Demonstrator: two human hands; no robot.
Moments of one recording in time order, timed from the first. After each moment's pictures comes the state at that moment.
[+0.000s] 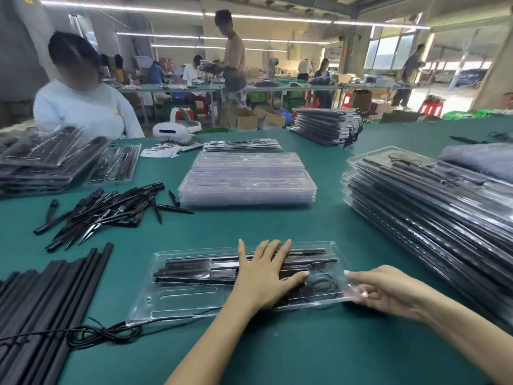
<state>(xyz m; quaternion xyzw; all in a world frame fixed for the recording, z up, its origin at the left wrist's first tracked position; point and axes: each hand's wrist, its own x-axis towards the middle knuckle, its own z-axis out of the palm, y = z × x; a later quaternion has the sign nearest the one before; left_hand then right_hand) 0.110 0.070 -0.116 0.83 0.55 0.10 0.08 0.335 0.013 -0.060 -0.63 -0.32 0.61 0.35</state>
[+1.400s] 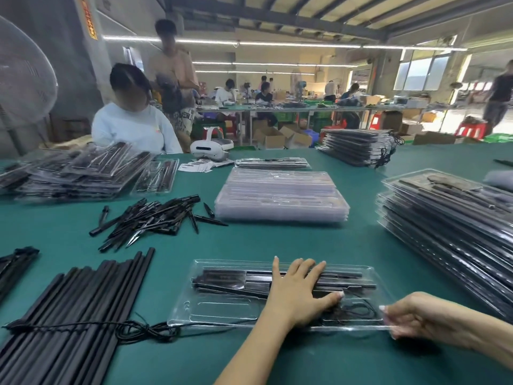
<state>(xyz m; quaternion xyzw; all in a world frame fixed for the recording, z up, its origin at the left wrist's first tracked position) 0.107 0.063 -0.108 0.83 0.54 0.10 0.12 0.340 0.030 -0.074 -0.65 -0.35 0.62 0.27</state>
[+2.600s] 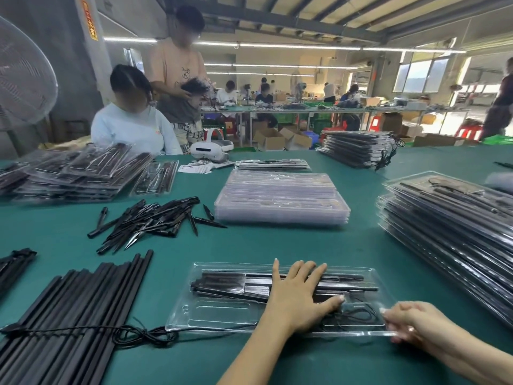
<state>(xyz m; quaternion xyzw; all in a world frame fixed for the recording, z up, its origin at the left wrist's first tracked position) 0.108 0.063 -0.110 0.83 0.54 0.12 0.10 0.330 0.013 -0.086 -0.66 -0.42 0.52 0.35</state>
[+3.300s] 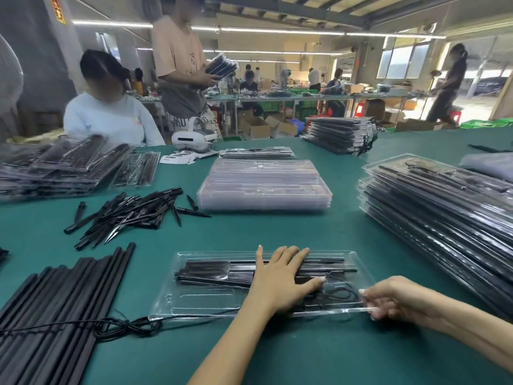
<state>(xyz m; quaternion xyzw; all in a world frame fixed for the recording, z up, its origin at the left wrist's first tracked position) 0.107 0.064 -0.111 0.83 0.53 0.12 0.10 0.342 0.021 -0.080 -0.66 -0.44 0.56 0.25</state>
